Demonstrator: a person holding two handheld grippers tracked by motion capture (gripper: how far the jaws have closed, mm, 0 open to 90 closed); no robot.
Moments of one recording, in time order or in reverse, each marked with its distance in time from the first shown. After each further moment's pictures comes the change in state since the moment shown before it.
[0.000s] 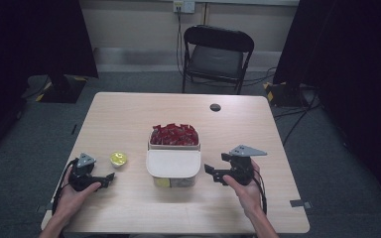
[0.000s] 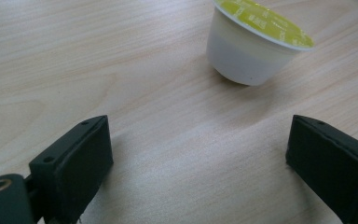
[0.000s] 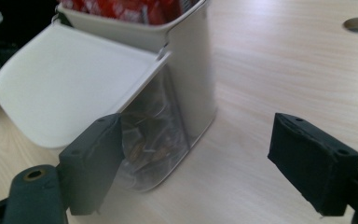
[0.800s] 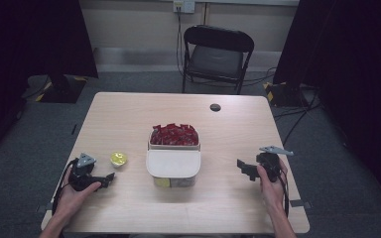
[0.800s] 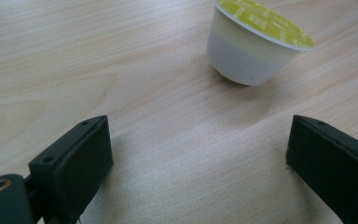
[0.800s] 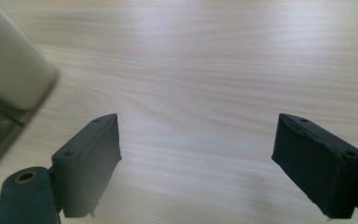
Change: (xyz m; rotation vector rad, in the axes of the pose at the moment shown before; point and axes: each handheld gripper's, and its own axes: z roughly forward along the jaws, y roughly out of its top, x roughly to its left) left arm 0.001 0.000 0.000 0.005 0.003 0.005; right arm -0.091 -0.038 -0.018 0.093 -0.317 0.178
